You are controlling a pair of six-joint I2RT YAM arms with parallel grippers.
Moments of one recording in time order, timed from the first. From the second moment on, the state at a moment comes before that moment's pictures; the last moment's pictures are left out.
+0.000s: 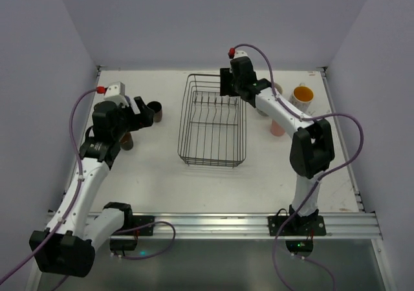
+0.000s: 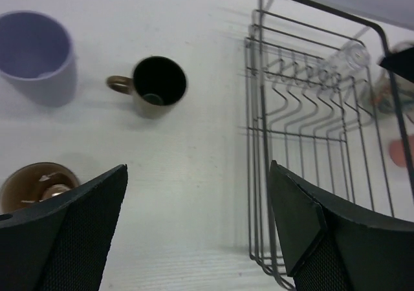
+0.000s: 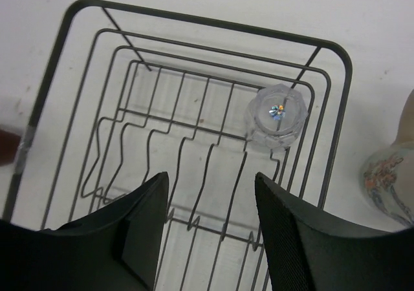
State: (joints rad) left arm -0.07 0.99 0.88 -0.30 0.05 -0.36; right arm 0.48 1.87 1.63 -0.35 0.12 0.30
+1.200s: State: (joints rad) left arm -0.43 0.73 0.78 -0.25 0.23 -0.25; right arm 0.45 2.39 2.23 -0.69 0.39 0.20
